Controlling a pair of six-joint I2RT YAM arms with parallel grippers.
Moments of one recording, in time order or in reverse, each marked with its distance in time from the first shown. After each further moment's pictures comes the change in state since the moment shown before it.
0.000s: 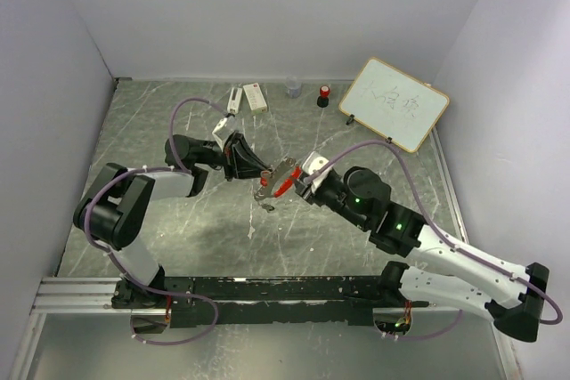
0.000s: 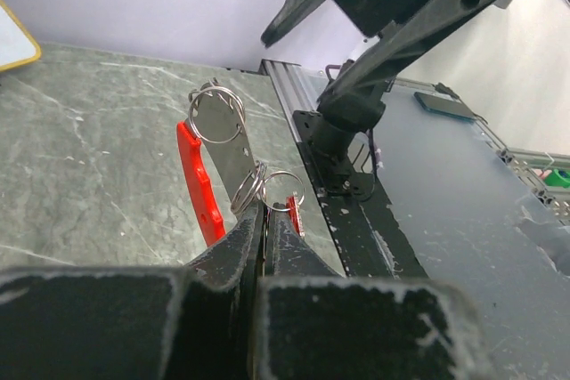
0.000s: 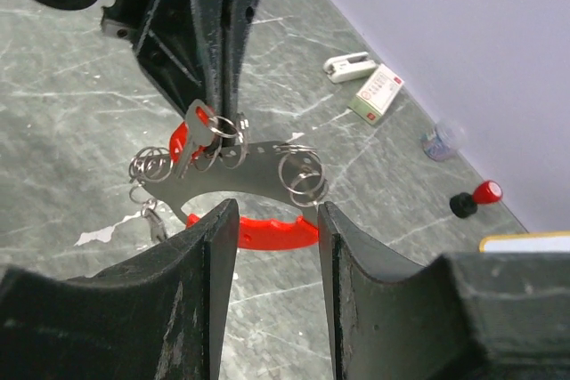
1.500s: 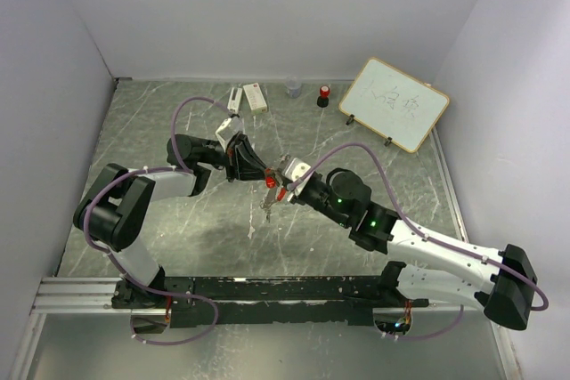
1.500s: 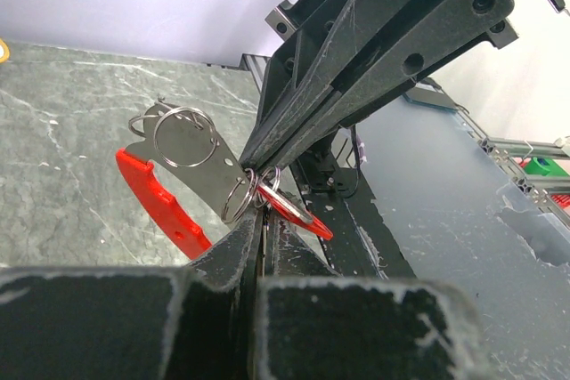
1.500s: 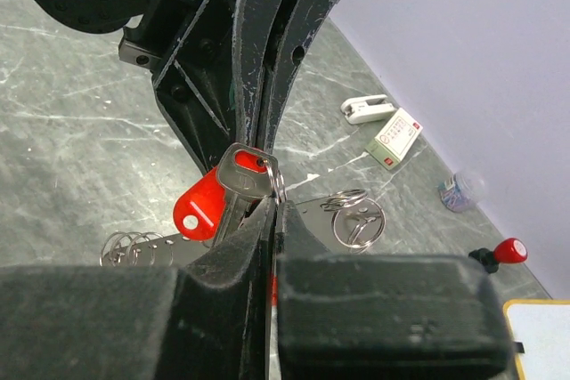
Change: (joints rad) left arm -0.035 -0.012 0.024 0.000 0.036 -0.043; right arm 0.001 0.154 -0.109 0.330 -0.104 -0.062
